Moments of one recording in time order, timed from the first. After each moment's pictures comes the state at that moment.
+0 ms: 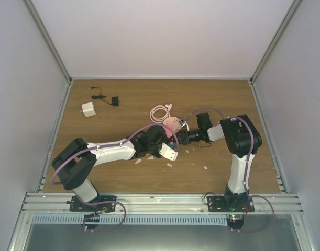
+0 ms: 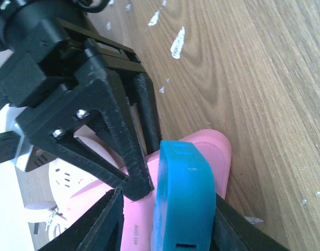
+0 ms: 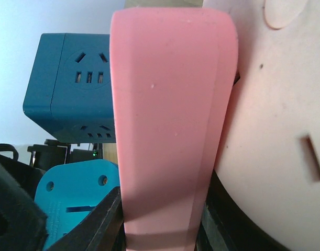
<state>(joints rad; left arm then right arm) -0.87 1.61 0.88 -0.06 0.03 1.24 0.28 2.03 0.84 0.26 -1.21 0.32</state>
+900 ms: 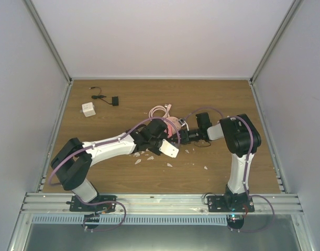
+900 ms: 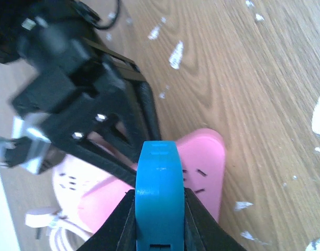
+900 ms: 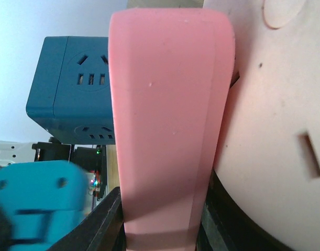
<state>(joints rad) -0.86 1.61 1.02 -0.30 0.09 1.23 0.27 2.04 0.86 0.24 -1.23 0.31</state>
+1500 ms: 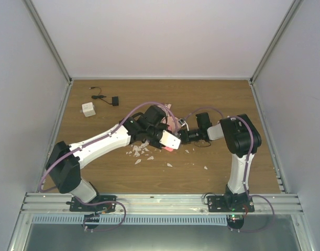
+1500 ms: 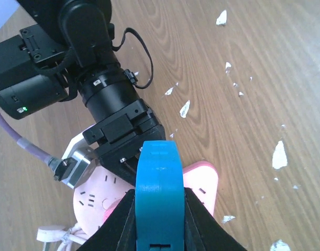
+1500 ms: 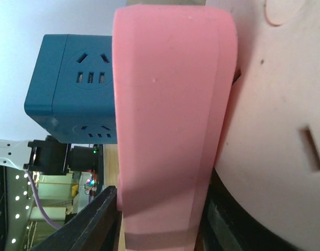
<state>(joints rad) -0.83 1.55 1.22 -0.54 0.26 1.16 0.27 2.04 0.86 0.24 -1.23 0.30</state>
